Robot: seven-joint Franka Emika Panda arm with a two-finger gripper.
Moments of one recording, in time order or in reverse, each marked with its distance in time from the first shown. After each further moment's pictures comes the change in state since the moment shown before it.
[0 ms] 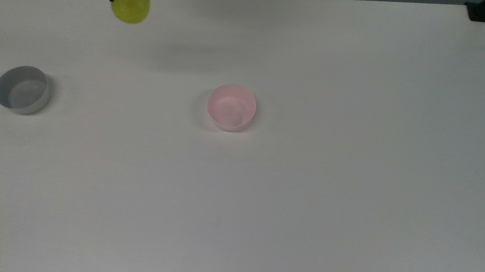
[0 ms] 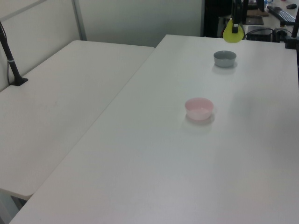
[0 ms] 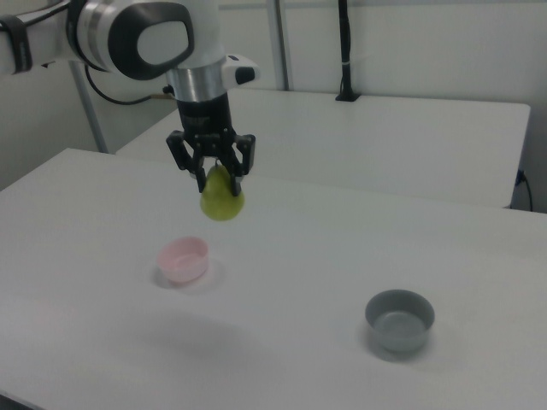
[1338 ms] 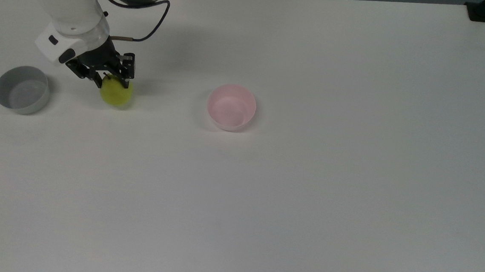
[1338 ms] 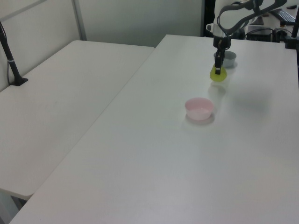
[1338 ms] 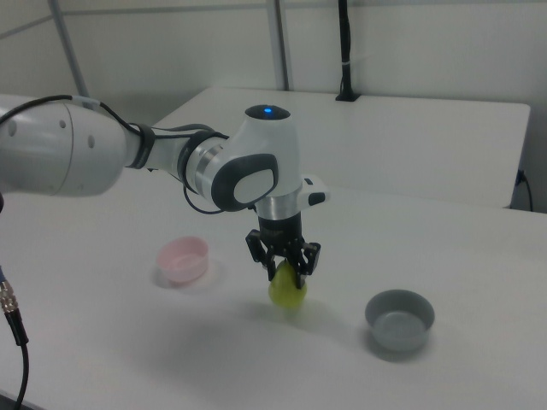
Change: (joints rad) arm -0.054 0.333 -0.033 -0.143 0.051 0.457 0.041
